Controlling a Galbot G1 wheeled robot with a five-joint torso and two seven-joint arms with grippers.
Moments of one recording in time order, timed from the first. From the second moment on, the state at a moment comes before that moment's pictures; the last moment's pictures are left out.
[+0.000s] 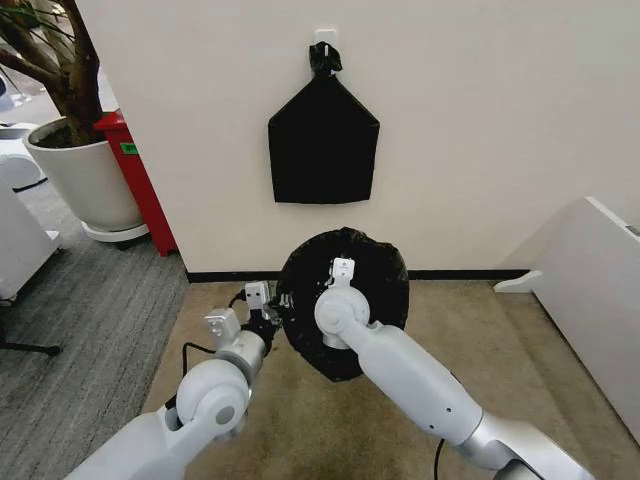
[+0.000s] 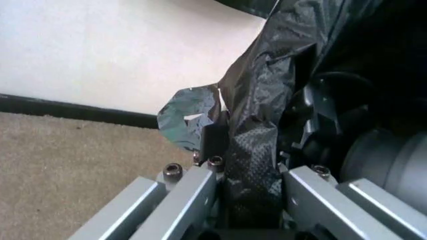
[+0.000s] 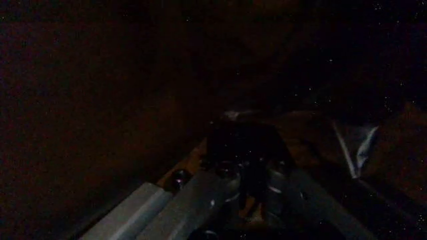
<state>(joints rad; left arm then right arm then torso) 1.06 -0.90 0.04 -2.16 -1.05 0.14 -0.56 -0.57 1.37 -0.28 1.60 1.17 -0.52 1.10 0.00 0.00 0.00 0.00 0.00</state>
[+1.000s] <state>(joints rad) 1.09 -0.89 0.01 -2.20 -1.07 0.15 -0.58 -0.58 1.36 -0.26 1.58 1.20 -0.53 1.13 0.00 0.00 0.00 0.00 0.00</state>
